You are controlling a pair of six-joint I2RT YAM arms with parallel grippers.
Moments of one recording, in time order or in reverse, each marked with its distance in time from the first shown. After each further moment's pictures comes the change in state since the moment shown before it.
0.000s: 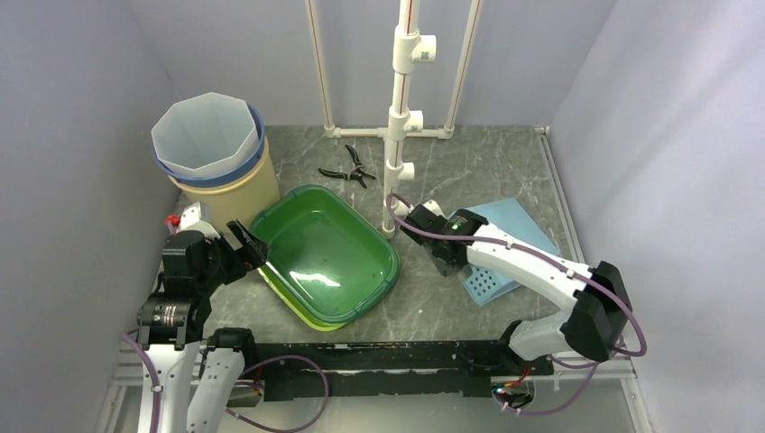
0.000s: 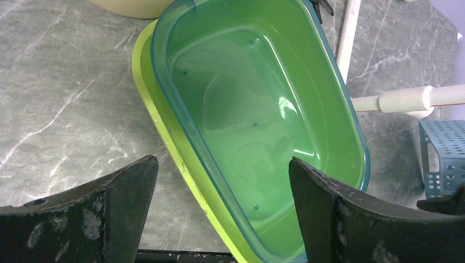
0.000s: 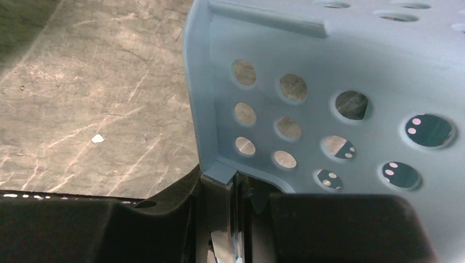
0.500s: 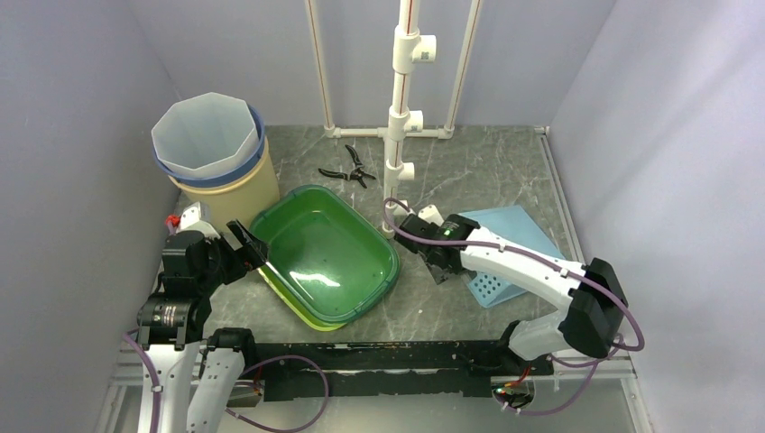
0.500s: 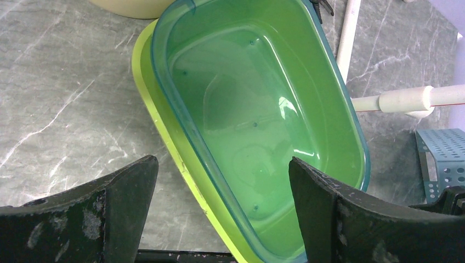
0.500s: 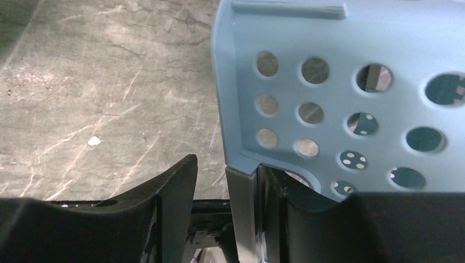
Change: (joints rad) left arm 0.000 0.000 0.000 0.000 0.000 0.000; right arm 0.053 0.039 -0.006 -0.031 0.048 0.104
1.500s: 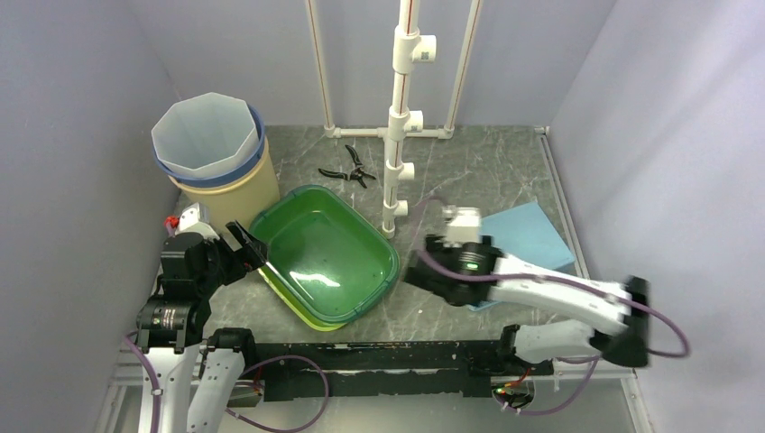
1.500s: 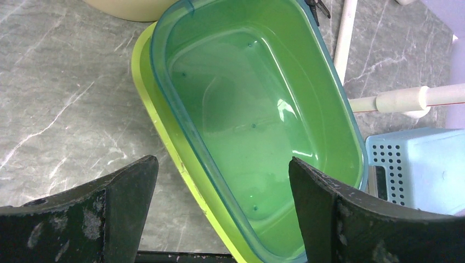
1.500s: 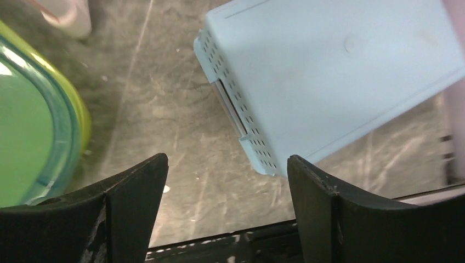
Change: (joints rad) left arm 0.000 -0.015 -0.002 0.002 0.000 0.000; right arm 0.295 -0.076 0.048 -0.229 0.397 0.725
